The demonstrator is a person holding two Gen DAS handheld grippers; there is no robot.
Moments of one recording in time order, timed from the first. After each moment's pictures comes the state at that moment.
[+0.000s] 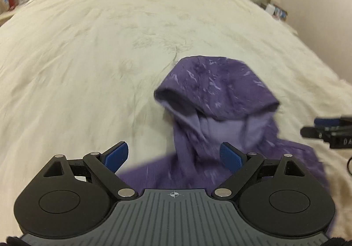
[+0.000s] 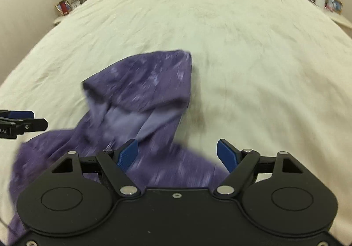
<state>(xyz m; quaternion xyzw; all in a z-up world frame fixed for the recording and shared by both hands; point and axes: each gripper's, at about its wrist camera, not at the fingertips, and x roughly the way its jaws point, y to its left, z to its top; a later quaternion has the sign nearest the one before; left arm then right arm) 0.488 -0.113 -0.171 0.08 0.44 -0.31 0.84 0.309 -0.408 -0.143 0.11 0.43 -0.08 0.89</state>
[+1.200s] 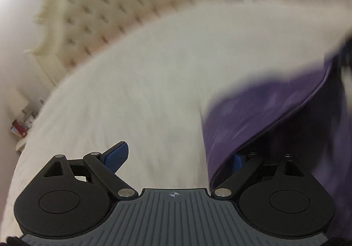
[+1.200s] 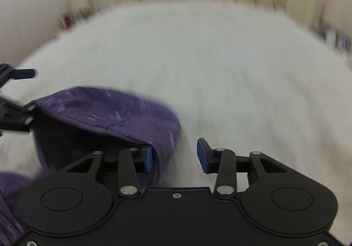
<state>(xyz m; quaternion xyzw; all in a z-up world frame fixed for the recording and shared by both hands) 0.531 -0.173 -0.206 0.35 0.24 -0.31 0.85 0.378 -0.451 -0.178 0.08 0.38 -0.08 0.92</state>
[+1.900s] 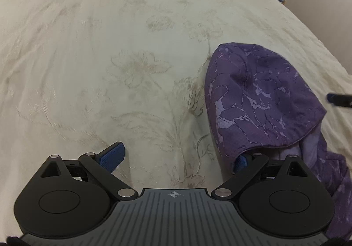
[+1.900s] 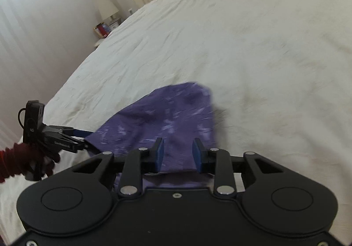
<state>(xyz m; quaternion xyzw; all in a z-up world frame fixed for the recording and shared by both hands) 0.586 -0.095 -0.224 0.08 0.50 -0.35 0.79 0.376 -0.474 -0.170 0.21 0.38 0.07 0.90</state>
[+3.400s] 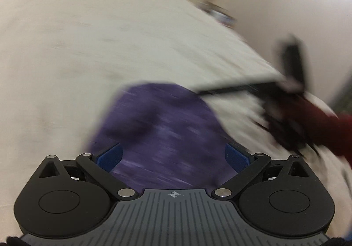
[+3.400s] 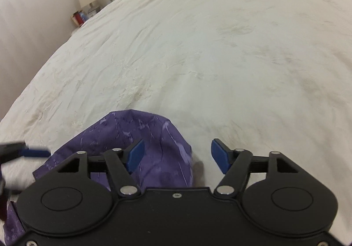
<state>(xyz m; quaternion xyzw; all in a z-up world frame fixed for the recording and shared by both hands) 0.541 -0.171 -0.177 0.02 0.42 -0.51 0.75 0.490 -0.491 -0.192 0.16 0.41 0.03 0.90</state>
